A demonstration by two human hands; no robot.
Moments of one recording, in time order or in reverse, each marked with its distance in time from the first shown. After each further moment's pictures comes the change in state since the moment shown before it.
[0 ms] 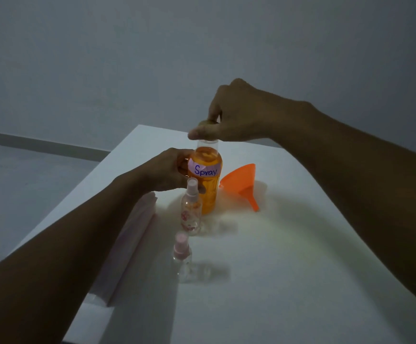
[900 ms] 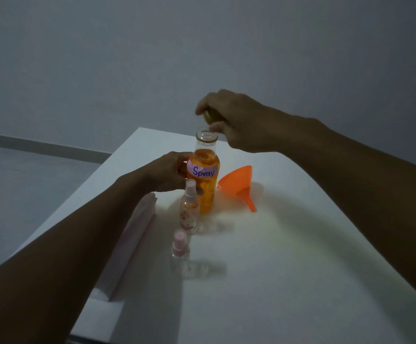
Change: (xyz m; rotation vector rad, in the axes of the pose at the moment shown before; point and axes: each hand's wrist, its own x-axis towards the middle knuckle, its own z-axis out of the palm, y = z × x) left_hand 0.003 -0.001 0.001 0.040 -0.001 -0.064; right_hand -0.025 0.004 0.002 0.167 0.051 -0.063
